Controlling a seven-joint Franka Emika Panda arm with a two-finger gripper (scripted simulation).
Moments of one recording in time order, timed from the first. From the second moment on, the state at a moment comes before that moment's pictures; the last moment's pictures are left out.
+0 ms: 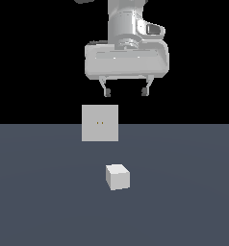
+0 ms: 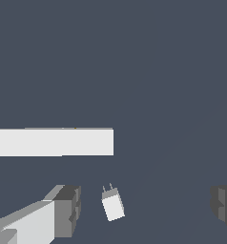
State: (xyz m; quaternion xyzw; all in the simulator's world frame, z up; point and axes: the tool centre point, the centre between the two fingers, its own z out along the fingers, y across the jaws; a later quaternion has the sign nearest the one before) arm 0.007 -0.029 0.176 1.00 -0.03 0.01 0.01
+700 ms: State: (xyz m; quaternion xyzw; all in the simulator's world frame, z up) arm -0.009 -0.023 0.161 1.00 0.00 0.02 0.00
